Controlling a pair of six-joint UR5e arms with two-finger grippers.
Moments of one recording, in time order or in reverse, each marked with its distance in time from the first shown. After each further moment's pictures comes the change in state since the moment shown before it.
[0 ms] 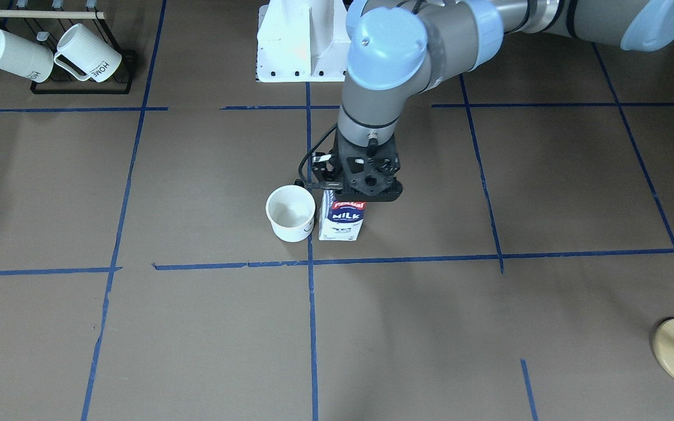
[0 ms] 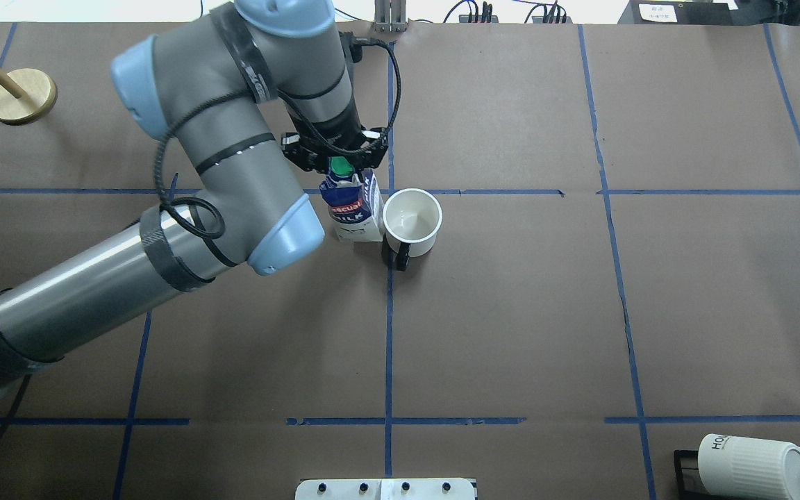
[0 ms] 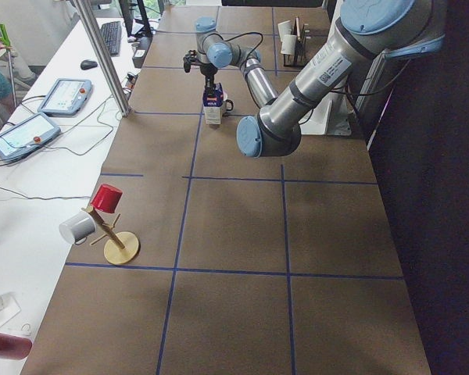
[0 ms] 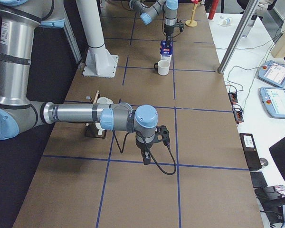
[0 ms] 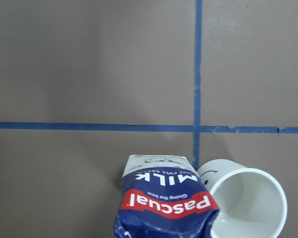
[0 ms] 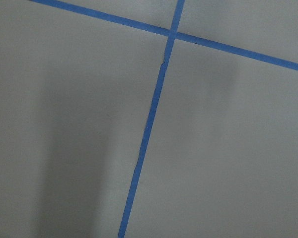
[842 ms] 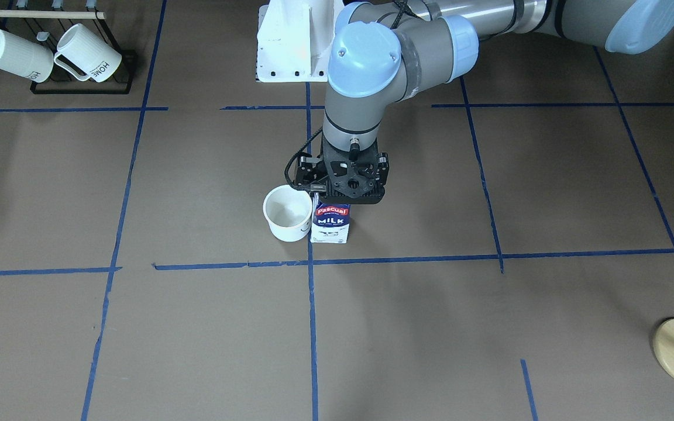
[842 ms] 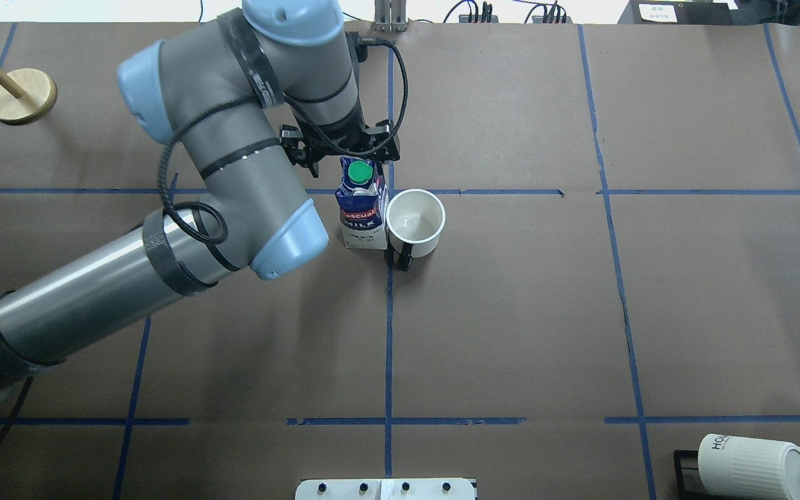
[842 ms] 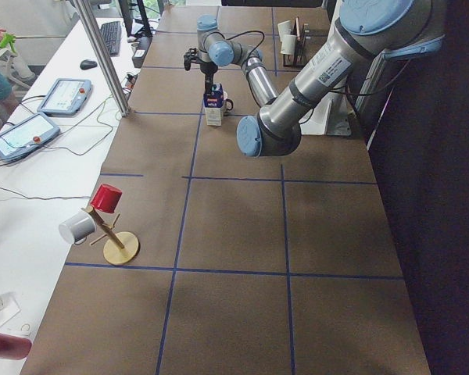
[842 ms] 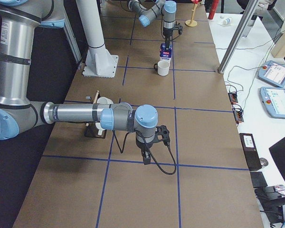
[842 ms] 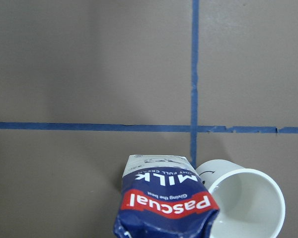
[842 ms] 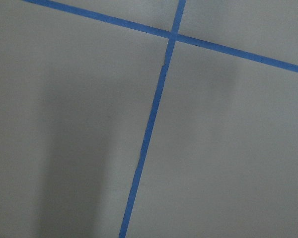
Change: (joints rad) left arm -0.034 -0.003 -0.057 0.059 0.003 0.015; right arm 0.000 0.002 0.001 0.000 0.001 0.001
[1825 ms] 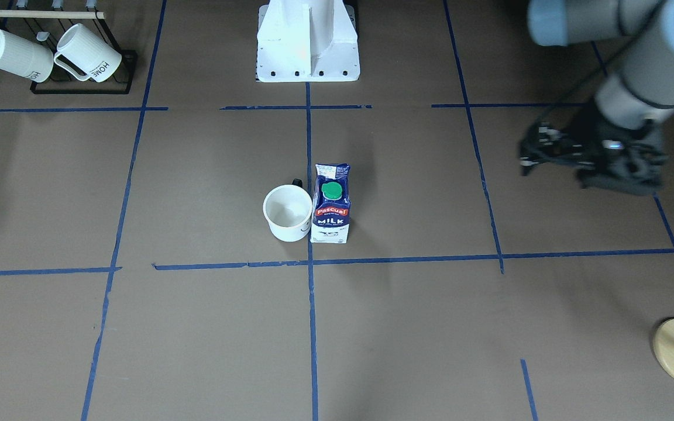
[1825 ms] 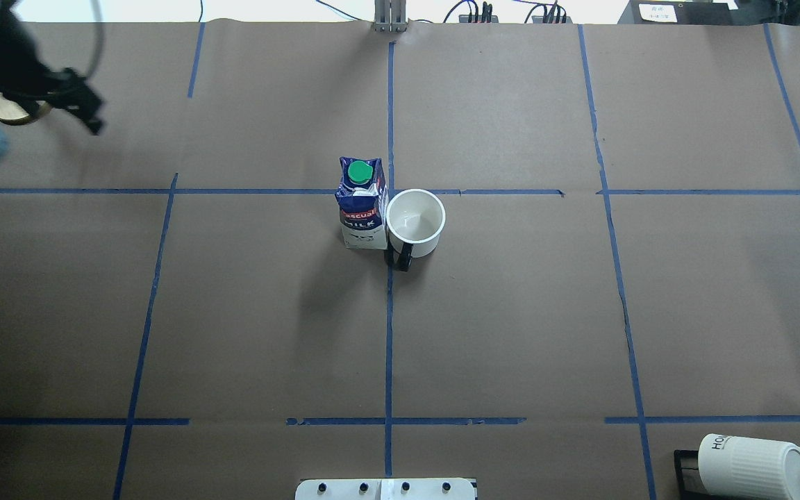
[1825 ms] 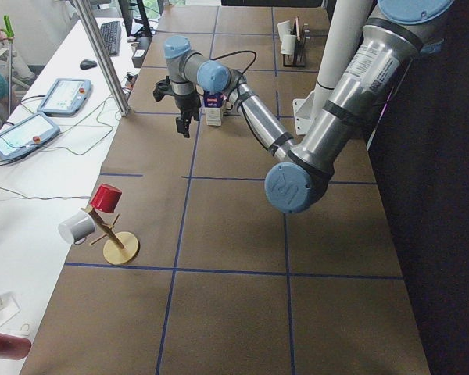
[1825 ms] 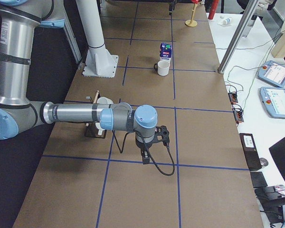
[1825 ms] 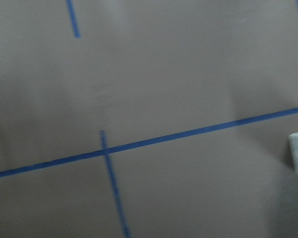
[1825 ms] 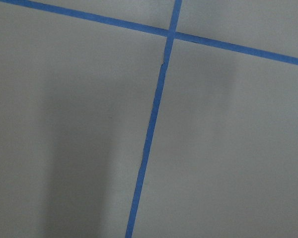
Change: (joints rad) left arm -0.444 0.508 -0.315 0.204 -0.234 0.871; right arm -0.001 -0.003 0.000 0.002 0.012 0.042
